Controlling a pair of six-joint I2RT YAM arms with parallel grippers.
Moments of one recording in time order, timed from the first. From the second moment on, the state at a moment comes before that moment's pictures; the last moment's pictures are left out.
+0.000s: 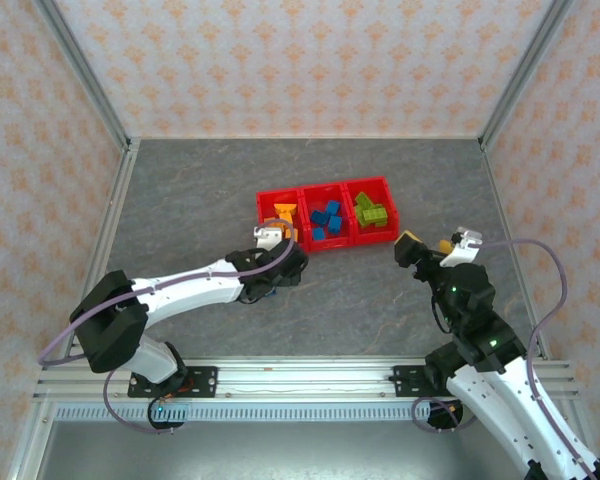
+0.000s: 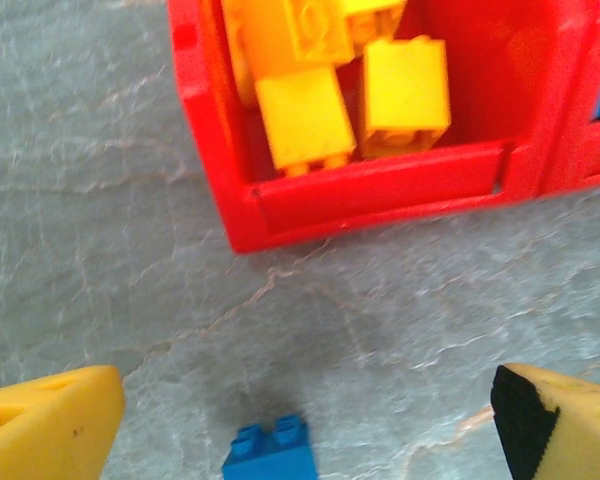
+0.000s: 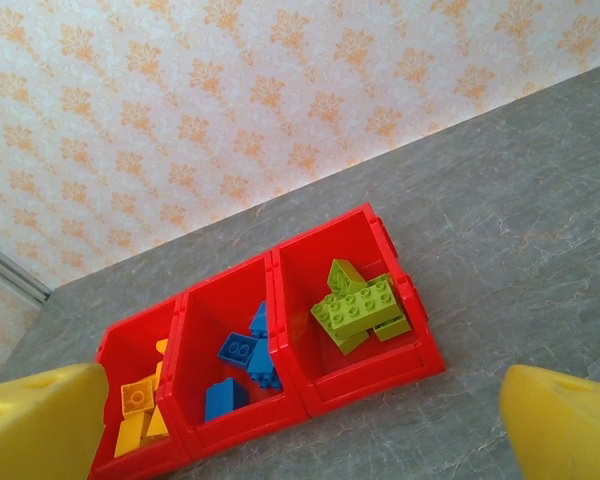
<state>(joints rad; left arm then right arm) -0.87 1.49 0.91 -0.56 -0.50 -0.83 0.47 0.37 0.54 -0.41 0.30 0.55</state>
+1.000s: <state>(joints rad) -0.84 1.53 0.70 -0.35 -0.39 -0.98 0.47 0.38 0.54 -0.41 0.30 0.55</state>
